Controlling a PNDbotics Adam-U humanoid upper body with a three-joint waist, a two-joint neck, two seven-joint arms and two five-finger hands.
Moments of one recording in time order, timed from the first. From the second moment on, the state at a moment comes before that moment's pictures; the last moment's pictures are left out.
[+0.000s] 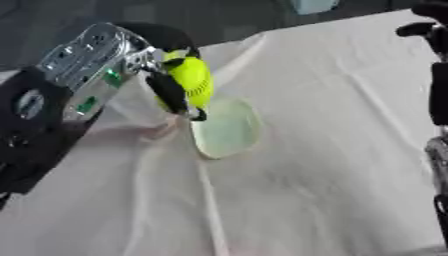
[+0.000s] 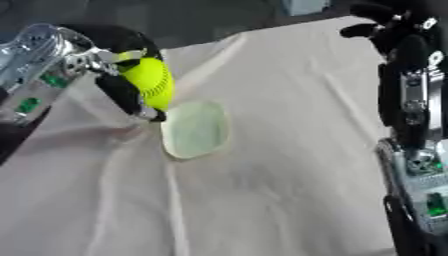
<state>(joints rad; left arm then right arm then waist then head) -0.99 0.60 -0.50 -1.56 -0.98 0.24 -0.90 -0.45 -0.26 0.00 -1.84 -0.01 -0.55 0.12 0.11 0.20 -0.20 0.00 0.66</state>
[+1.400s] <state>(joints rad) -0.97 0.54 -0.53 -1.49 -0.98 0.23 -0.90 -0.46 -0.25 0.00 -1.83 -0.01 -0.55 0.12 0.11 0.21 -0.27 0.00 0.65</state>
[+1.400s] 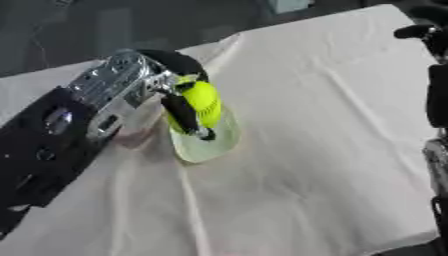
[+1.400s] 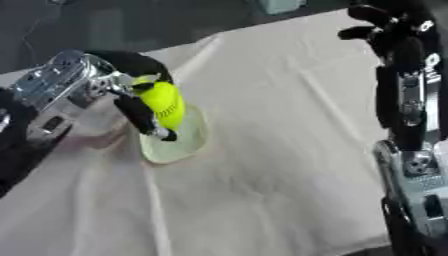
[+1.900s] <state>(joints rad) -0.96 0.53 -0.53 -1.47 -0.98 0.23 -0.90 -0.46 -0.25 0.00 -1.83 -0.01 -0.55 0.12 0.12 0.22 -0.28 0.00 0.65</state>
